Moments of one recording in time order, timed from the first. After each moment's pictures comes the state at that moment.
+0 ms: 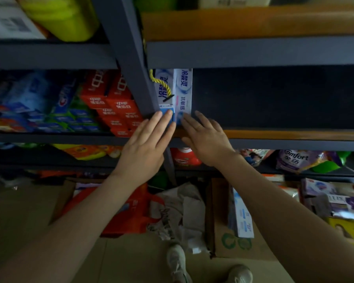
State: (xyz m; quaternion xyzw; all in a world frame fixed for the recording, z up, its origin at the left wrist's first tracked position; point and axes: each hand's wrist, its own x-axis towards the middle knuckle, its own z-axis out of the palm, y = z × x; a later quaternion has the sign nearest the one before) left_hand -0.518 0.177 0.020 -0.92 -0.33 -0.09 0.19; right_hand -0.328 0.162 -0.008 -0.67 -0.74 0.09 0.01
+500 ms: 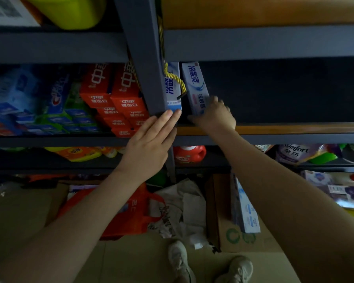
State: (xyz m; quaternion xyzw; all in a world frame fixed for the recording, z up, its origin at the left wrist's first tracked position) left_hand -0.526 0.203 0.004 -0.93 -0.26 -0.10 0.23; right_hand -0.331 0.216 0.001 -0.86 -0.44 0.22 0.16
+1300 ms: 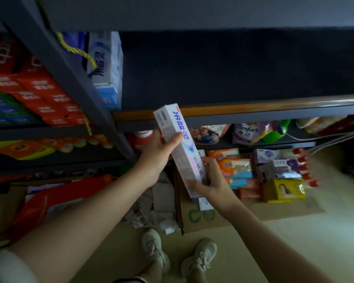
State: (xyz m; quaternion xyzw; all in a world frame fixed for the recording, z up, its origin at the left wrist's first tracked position) left_hand -0.398 0.118 -0.028 -0.47 -0.44 -0.25 -0.72; right_hand -0.289 -0.014 -0.050 -0.65 -0.32 0.52 0.46
